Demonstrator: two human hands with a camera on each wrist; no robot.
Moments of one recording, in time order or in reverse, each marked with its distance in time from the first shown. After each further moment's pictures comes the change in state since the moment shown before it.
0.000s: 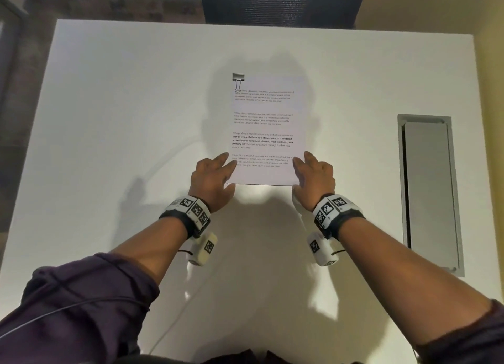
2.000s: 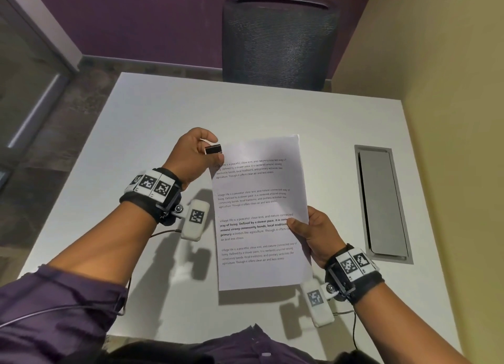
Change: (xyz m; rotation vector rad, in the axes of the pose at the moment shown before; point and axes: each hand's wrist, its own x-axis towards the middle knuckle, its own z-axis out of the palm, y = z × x) left_hand -0.152 0.042 -0.171 -1.137 0.248 -0.066; right_hand -0.228 -0.010 -0.040 1.539 -0.171 -0.022
